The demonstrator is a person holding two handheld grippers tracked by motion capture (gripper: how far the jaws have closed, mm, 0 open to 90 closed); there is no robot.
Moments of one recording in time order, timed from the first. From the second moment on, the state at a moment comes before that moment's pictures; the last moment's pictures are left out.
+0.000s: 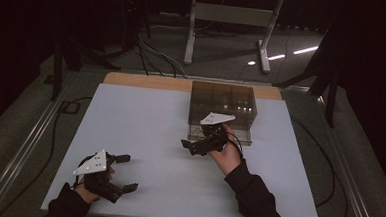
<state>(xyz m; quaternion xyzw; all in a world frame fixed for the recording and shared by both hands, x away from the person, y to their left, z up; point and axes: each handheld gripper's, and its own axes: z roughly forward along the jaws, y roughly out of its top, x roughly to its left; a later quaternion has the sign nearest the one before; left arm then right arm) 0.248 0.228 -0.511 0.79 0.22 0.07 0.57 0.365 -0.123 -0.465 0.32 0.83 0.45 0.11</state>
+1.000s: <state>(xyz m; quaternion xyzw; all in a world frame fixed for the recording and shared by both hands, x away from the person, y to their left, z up) 0.248 0.228 -0.511 0.79 0.22 0.07 0.57 0.316 -0.147 -0.493 0.30 0.84 0.44 0.12</state>
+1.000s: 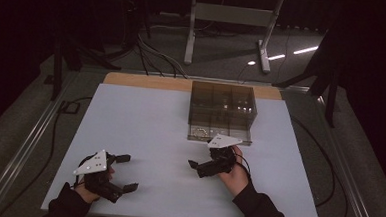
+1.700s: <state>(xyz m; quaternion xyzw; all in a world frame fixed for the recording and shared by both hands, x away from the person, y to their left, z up) 0.248 0.228 -0.510 0.79 0.22 0.07 0.57 0.276 -0.197 -0.510 0.31 0.83 0.45 0.12</state>
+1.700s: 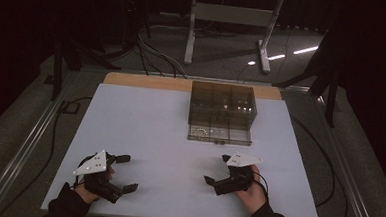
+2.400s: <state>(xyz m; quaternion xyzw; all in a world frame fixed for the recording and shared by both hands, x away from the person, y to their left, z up) 0.247 0.228 -0.511 0.79 0.22 0.07 0.57 0.251 -0.261 -0.509 0.36 0.80 0.46 0.15</state>
